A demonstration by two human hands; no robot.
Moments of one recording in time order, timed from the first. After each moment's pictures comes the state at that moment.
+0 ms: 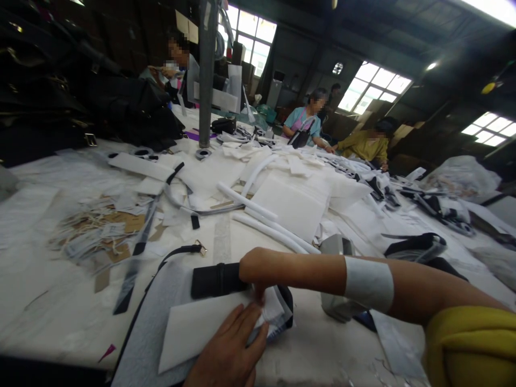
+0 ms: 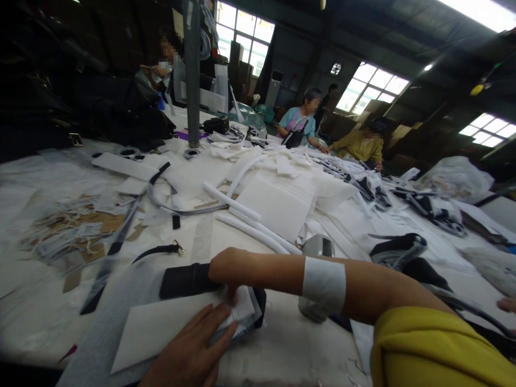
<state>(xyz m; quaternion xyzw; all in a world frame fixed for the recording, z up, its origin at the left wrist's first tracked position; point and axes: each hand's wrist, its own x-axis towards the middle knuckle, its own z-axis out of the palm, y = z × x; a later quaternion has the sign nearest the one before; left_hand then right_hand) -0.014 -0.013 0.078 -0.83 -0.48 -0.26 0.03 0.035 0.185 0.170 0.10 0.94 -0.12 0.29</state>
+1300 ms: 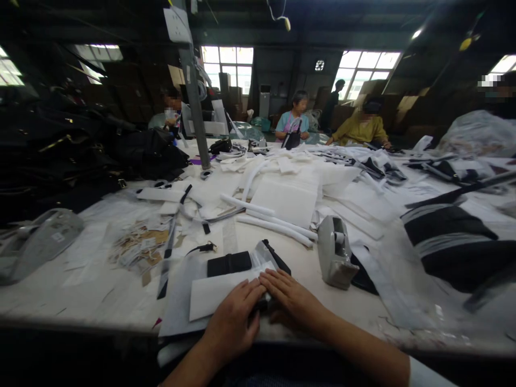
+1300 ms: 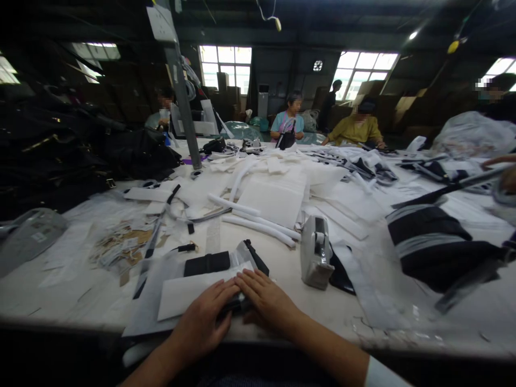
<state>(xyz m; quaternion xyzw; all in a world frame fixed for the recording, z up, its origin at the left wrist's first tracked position) -0.020 -0.017 0.130 -0.81 -0.53 -0.25 -0.09 0.185 0.078 0.118 0.16 0.97 -0.11 -0.15</state>
